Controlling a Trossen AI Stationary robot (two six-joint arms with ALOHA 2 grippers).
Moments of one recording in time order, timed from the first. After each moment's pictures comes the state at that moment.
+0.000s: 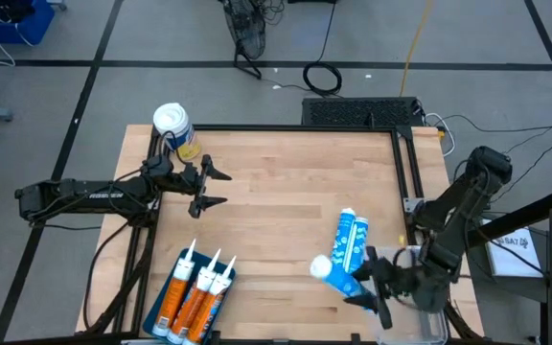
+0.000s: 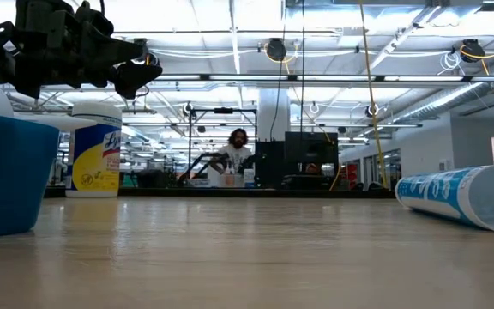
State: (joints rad) left arm 0.39 0.87 0.17 0.76 0.54 -0.01; right arm 0.98 1.28 0.93 -0.07 0.78 0.75
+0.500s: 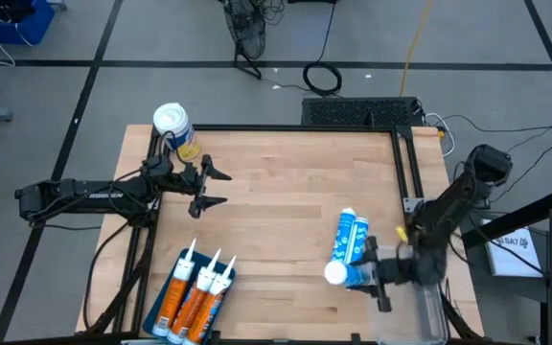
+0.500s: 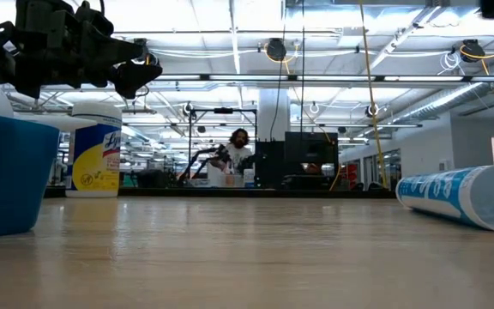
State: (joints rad) left arm 0.39 0.87 0.17 0.76 0.54 -0.01; right arm 0.99 1.25 0.42 0.76 0.82 0.09
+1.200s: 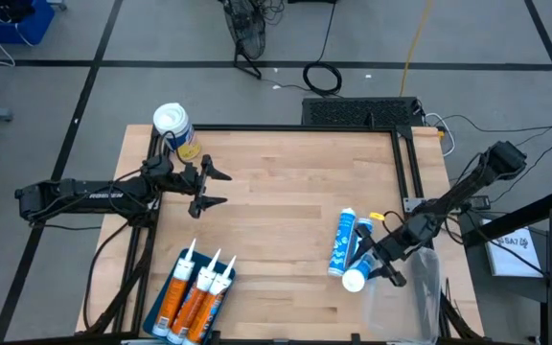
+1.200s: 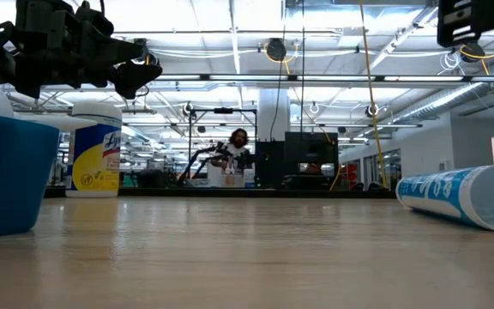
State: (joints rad) left arm 0.39 0.87 0.17 0.76 0.54 -0.01; right arm 0.64 0.93 0.17 0.80 0.02 -0.07
